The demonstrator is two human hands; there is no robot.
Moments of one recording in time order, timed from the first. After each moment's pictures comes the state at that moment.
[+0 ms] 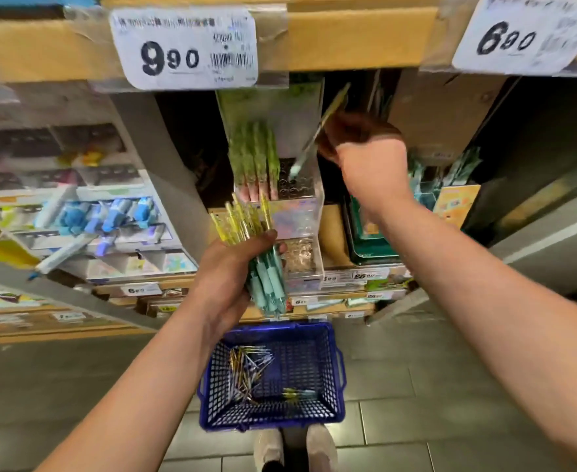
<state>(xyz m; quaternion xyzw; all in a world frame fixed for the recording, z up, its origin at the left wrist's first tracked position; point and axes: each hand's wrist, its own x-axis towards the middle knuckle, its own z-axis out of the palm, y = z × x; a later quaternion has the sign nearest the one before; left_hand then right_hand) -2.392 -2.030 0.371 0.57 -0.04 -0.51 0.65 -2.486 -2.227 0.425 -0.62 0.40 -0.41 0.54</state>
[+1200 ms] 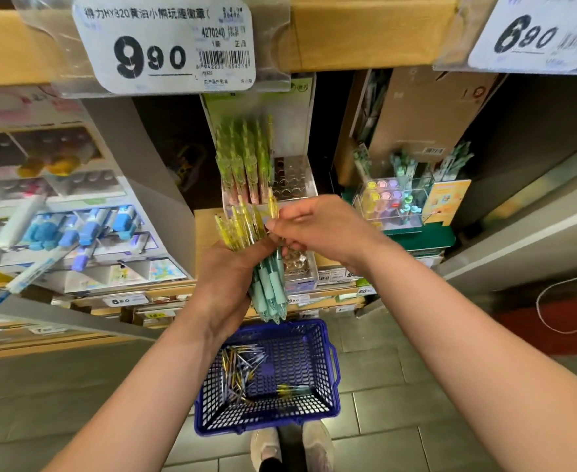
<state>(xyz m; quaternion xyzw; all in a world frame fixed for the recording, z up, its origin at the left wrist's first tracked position) -2.391 -2.041 0.366 0.56 -0.11 -0.52 0.64 -2.503 -2.170 0.409 -0.72 0.37 -0.04 0.58</state>
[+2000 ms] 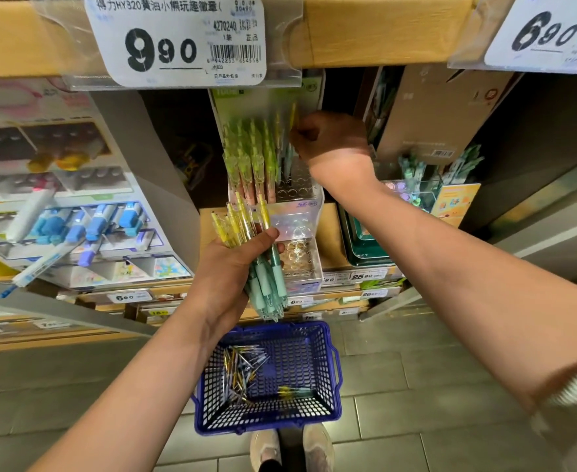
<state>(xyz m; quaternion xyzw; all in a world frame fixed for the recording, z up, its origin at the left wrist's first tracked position) -2.386 -2.041 0.373 0.55 -0.05 -0.51 0.66 -2.439 -2.248 0.417 -0.87 0.42 -0.19 0.20</state>
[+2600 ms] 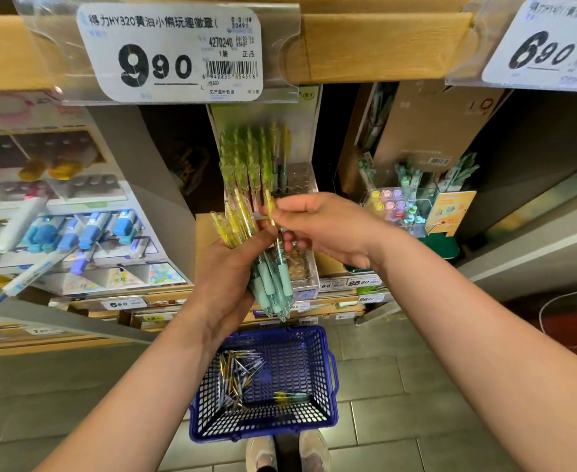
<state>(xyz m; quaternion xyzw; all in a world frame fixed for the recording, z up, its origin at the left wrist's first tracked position) -2.386 -2.053 0.369 0.52 -0.10 -0.52 0.67 -2.489 -2.193 0.405 -0.64 0.35 0.00 0.68</state>
